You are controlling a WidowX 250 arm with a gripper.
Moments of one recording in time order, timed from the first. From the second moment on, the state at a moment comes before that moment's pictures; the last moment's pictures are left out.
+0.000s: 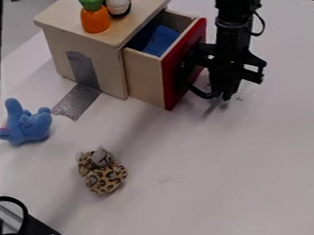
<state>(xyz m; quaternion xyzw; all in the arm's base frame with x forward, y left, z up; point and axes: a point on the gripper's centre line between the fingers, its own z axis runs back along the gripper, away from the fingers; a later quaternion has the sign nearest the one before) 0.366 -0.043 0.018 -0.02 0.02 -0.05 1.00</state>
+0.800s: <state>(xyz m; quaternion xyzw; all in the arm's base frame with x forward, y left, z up) 0.371 -0.054 0.016 -0.01 0.04 -0.07 1.00</state>
